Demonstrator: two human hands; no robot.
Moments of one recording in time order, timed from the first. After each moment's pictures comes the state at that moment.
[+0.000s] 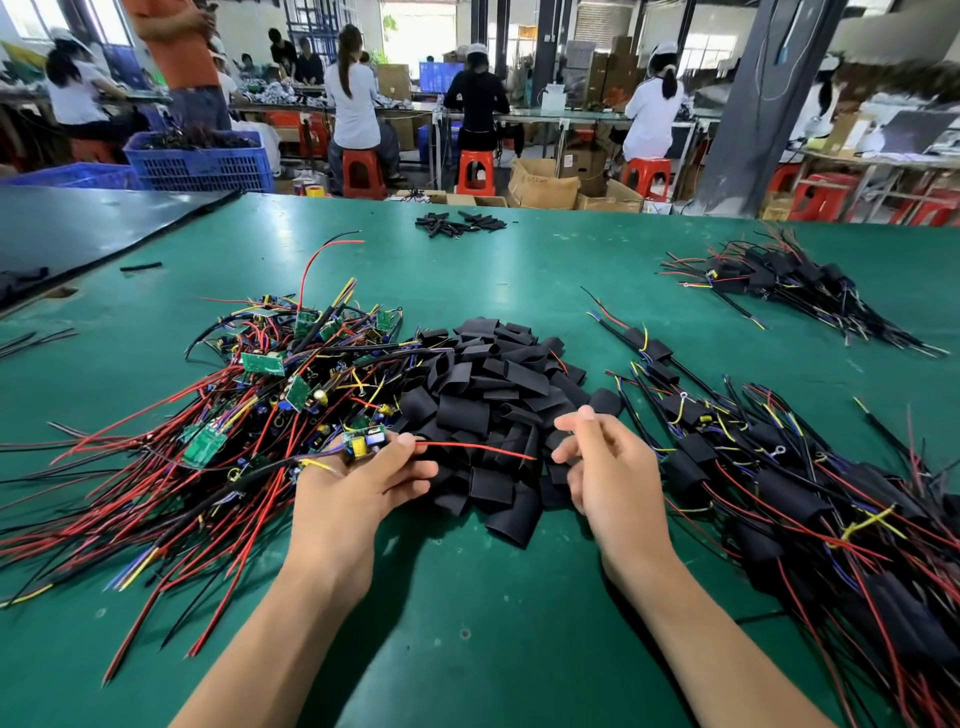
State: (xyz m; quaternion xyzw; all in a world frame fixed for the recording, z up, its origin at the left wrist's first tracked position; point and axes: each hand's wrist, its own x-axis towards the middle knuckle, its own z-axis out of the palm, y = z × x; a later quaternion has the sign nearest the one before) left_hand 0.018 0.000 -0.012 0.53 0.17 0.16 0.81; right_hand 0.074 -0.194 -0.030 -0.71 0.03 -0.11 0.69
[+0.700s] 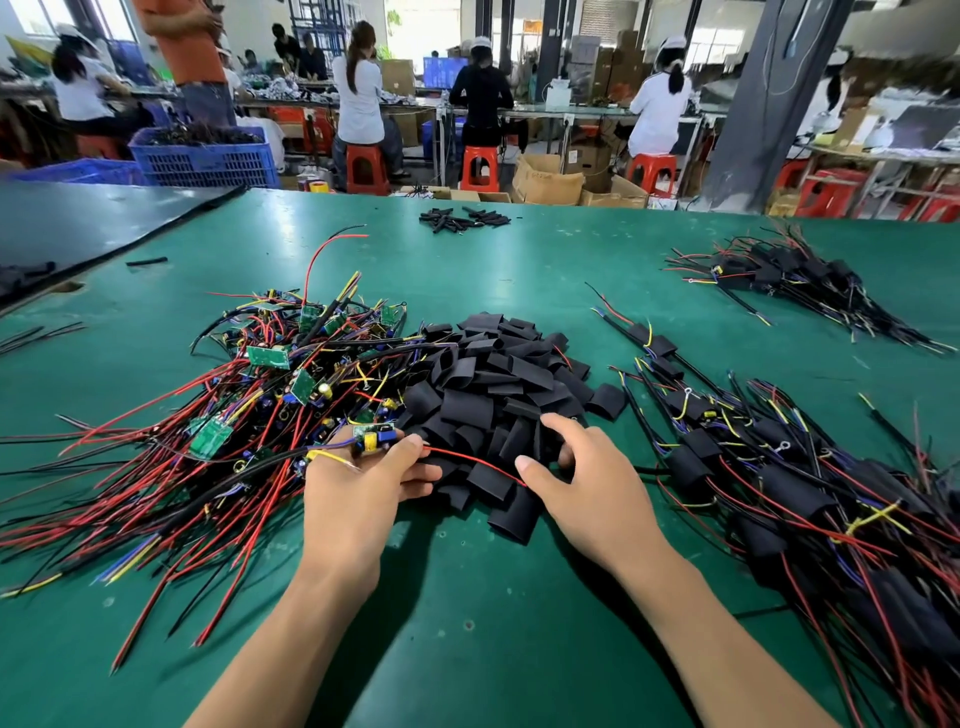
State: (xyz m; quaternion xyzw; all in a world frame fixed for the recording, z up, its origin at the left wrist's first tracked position) left_hand 0.019 -0.004 -0.016 0.60 0.19 0.19 0.75; right_hand 0.071 -0.197 -0.039 -0.93 -0.07 -0.05 0.36
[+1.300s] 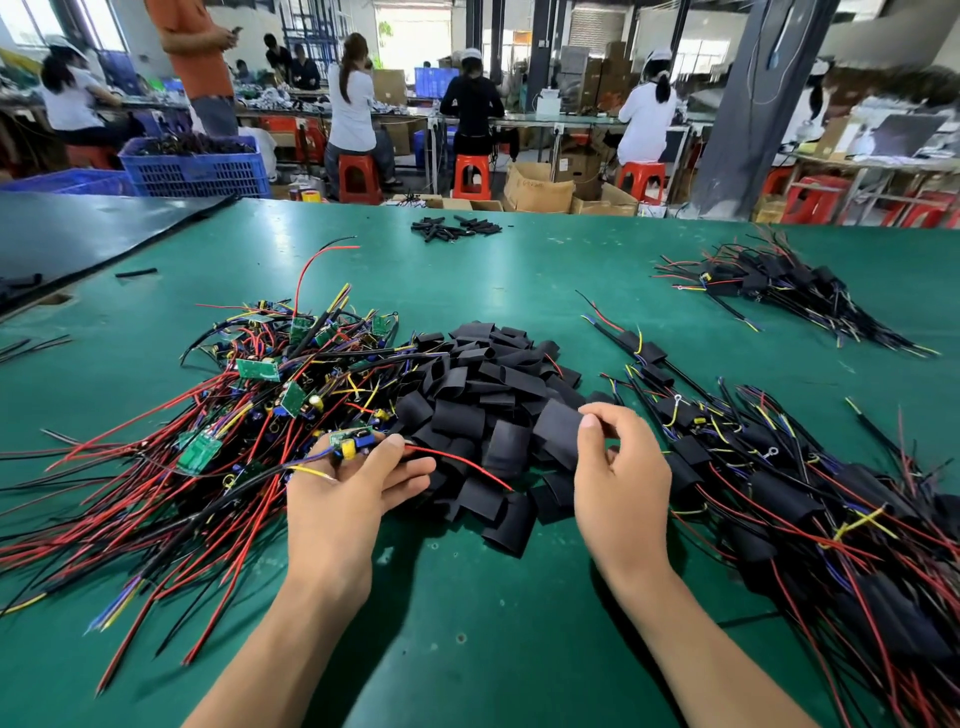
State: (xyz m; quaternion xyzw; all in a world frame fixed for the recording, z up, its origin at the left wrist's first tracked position) left_hand 0.017 -0.004 -0.013 0.55 0.15 0.21 0.79; right_hand 0.071 -0.196 -0.029 -0.79 0.01 -0.28 0.55
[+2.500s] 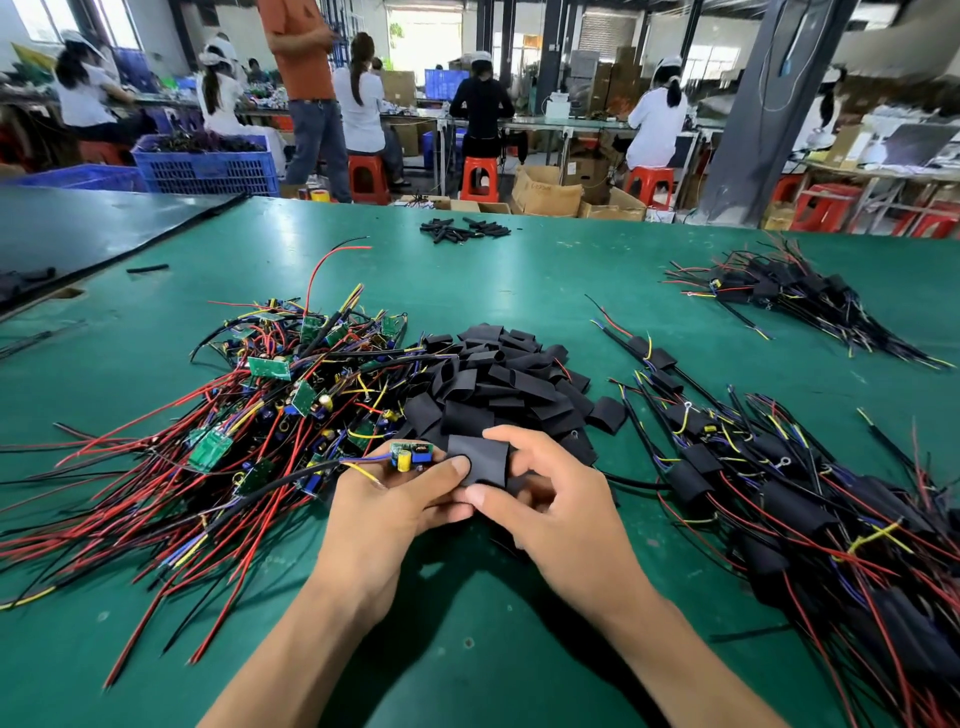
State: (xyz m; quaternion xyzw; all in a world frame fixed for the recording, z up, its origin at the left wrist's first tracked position) left_hand 0.016 -0.010 -0.020 0.57 0.09 0.09 0.81; right_hand 0.042 -0.171 -0.022 -0.78 -0.20 -0.04 0.60
